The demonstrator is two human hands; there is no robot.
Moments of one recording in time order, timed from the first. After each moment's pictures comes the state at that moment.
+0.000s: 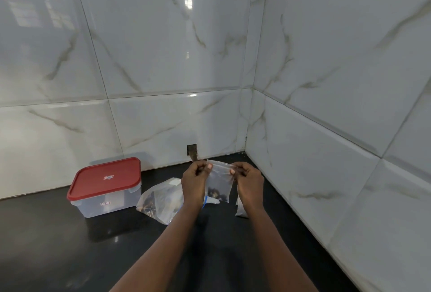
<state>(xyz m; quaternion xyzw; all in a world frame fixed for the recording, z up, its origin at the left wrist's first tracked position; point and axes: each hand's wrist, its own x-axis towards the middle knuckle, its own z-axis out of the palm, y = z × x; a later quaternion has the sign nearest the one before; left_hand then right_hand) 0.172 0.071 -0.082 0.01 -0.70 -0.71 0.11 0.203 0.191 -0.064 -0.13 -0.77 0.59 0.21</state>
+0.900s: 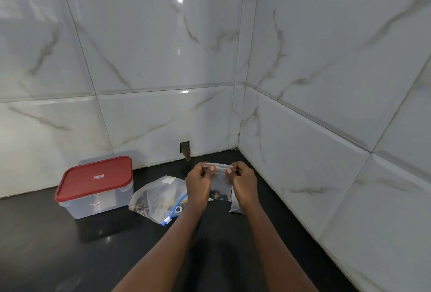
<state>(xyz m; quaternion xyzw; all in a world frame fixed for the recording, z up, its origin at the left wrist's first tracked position) 0.177 0.092 -0.093 -0.02 -0.74 -0.67 0.10 0.207 0.196 -0.071 -0.13 -0.78 0.60 0.15</state>
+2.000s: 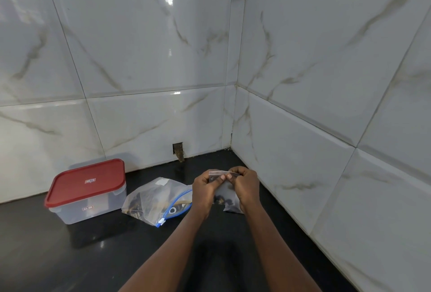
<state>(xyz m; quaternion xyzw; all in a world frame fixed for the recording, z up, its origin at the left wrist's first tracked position) 0.190 0.110 -0.103 -0.08 -0.68 -0.72 0.00 0.216 0.212 -0.074 -0.19 -0.76 0.61 0.15</state>
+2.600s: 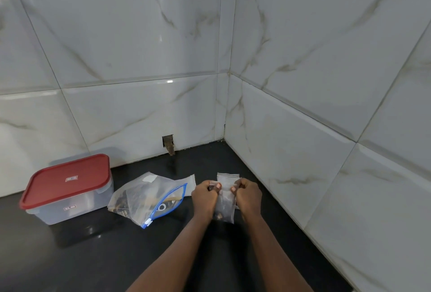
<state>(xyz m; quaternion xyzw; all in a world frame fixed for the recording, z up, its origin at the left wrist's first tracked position) 0.185 0.140 -0.144 0.03 -0.81 -0.59 -0.03 0.219 0.241 -0.123 -0.29 -0.77 0.56 0.11</state>
